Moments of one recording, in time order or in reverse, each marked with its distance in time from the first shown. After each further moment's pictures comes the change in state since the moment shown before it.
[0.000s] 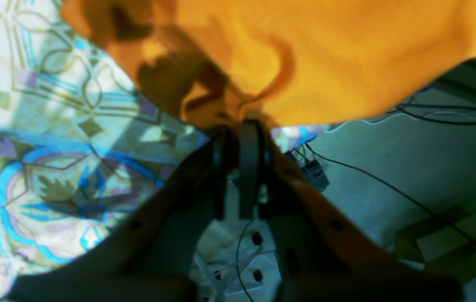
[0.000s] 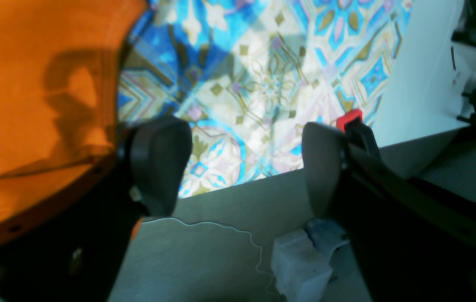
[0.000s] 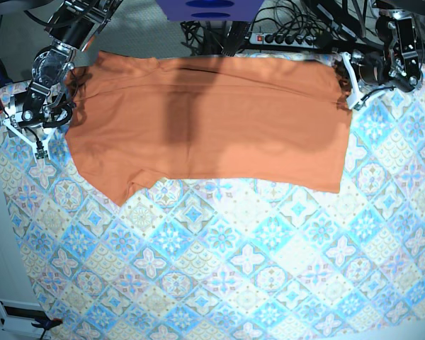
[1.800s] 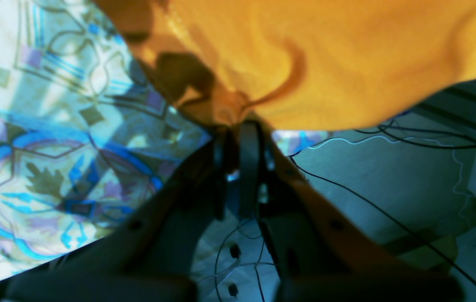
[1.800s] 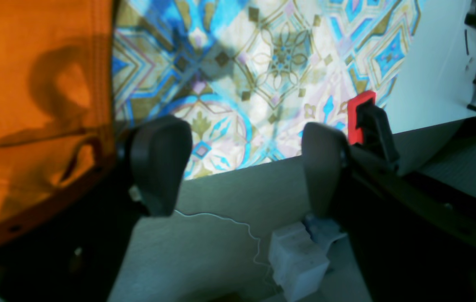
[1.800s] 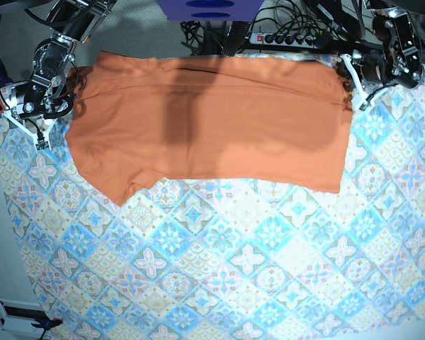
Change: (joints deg) left arm -1.3 4.8 -6.5 -0.5 0.7 -0.4 1.5; right arm -2.9 0.0 0.3 0.6 0.2 0.0 0.2
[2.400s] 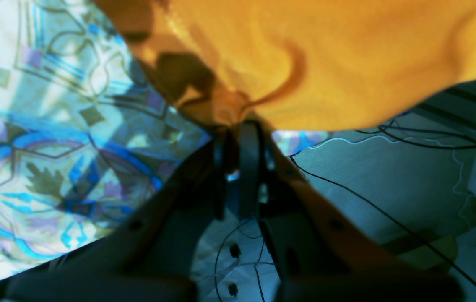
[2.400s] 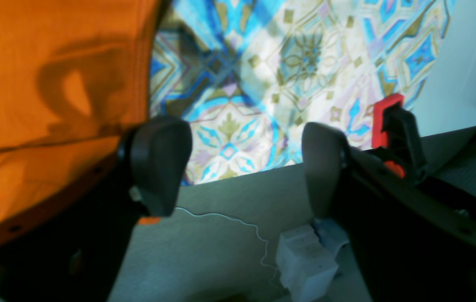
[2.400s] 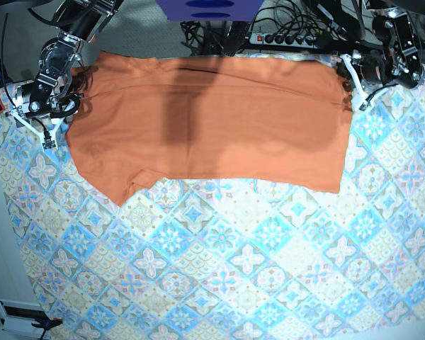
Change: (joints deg) left arm -0.1 0.0 0.0 0.0 0.0 0.0 0.2; right arm 0.0 -2.2 -0.2 0.0 -0.2 0.0 0.0
